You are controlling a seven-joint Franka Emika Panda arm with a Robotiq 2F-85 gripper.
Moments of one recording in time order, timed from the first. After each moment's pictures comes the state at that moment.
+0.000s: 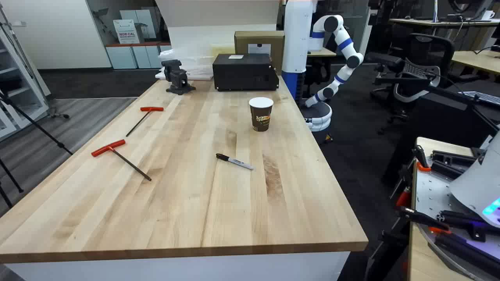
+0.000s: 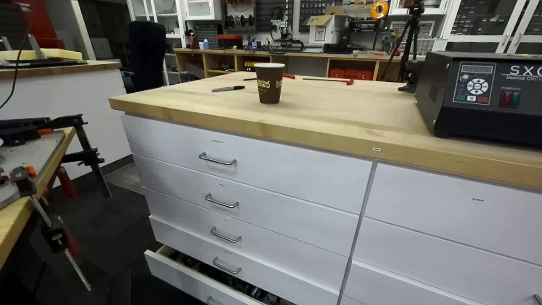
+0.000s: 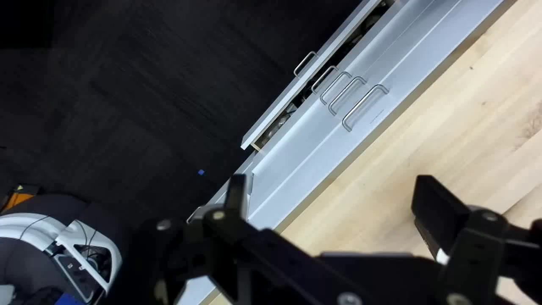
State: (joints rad) arm -0.19 -0.46 -0.26 -2.28 -0.11 1.84 -0.15
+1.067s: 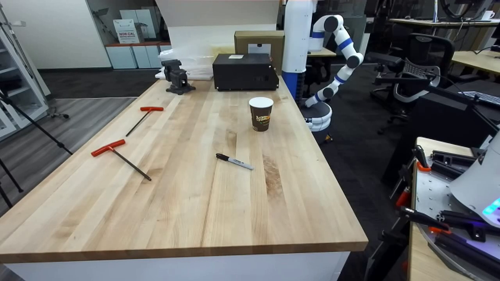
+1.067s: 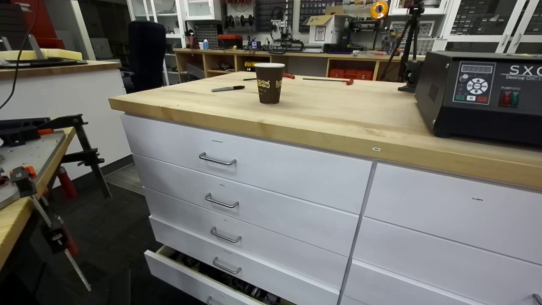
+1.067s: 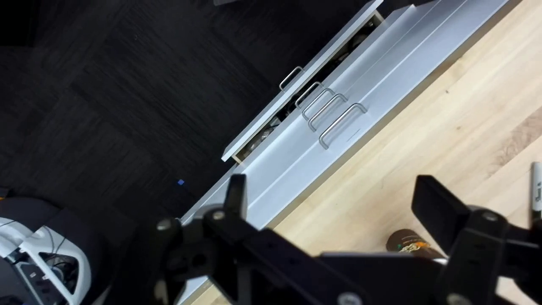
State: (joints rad) arm -0.17 -0.46 -0.21 -2.33 -0.08 1.84 -0.15
